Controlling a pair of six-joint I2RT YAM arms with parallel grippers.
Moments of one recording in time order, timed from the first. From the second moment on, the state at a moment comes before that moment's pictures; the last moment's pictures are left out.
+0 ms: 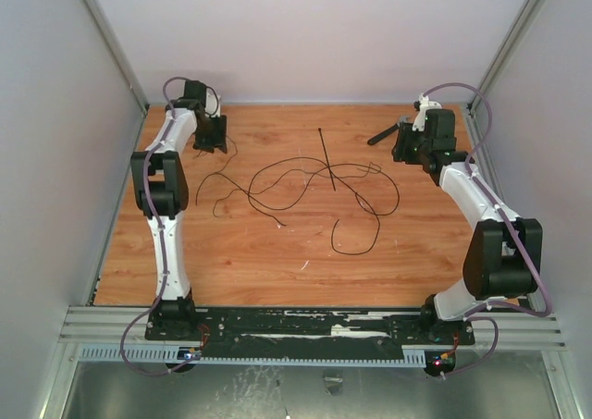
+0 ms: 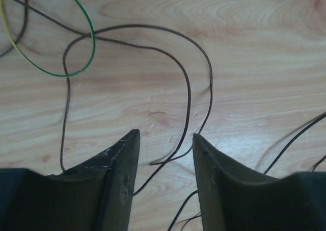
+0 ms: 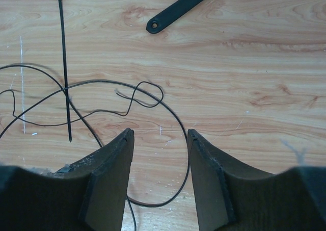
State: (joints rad) left arm 0.01 2.31 2.05 -0.83 0.15 0.02; right arm 0.07 1.53 1.15 -0.22 -0.10 0.14
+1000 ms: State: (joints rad) left arm 0.30 1.85 2.25 0.05 0.61 -0.81; right arm 0.09 1.49 1.13 -0.02 -0.36 0.22
